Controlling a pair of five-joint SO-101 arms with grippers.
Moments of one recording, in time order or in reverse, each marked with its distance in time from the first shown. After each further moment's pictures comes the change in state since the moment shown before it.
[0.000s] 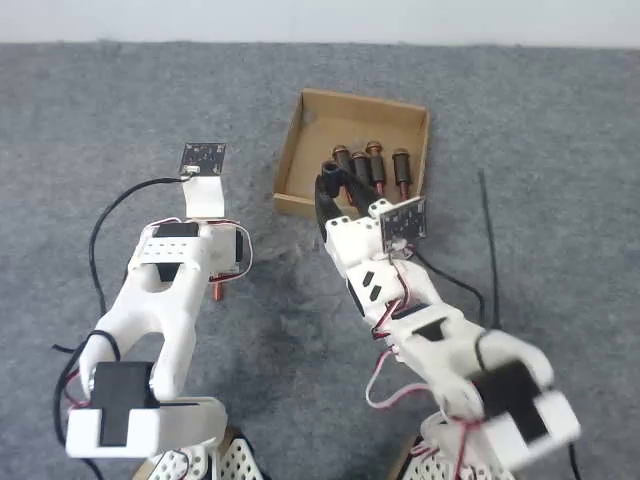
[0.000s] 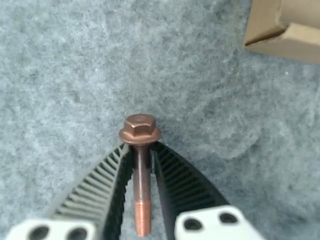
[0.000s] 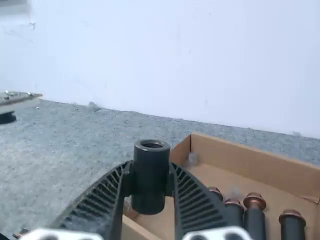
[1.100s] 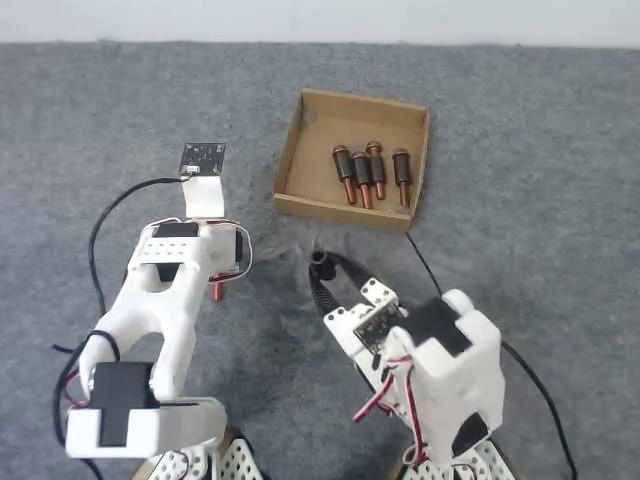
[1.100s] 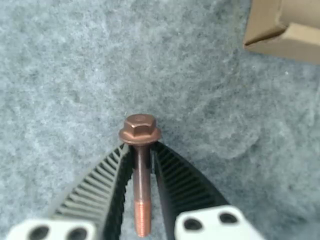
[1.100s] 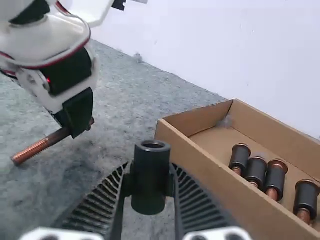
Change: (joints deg) left arm 0.0 0.0 0.0 0.0 0.0; right arm -8.8 24.5 19.6 -41.2 17.1
